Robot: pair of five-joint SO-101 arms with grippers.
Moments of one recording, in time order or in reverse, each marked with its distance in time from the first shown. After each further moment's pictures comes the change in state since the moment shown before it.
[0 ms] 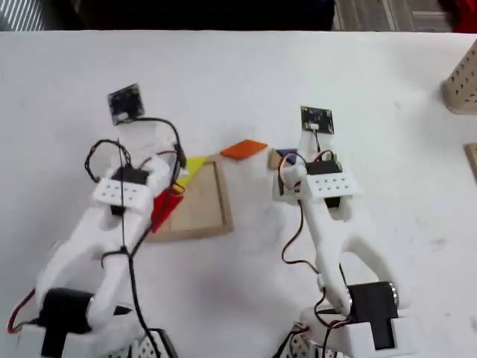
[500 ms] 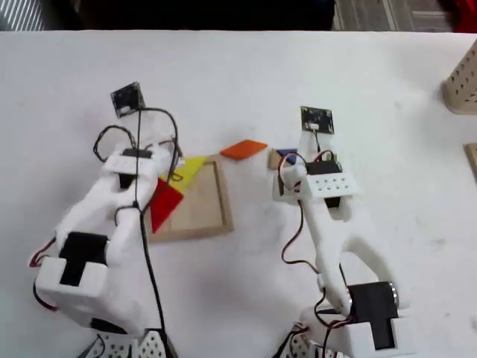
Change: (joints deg) left arm -2.7 21.7 -13.4 -0.3 0.6; right arm 0.0 0.0 0.0 0.0 0.0
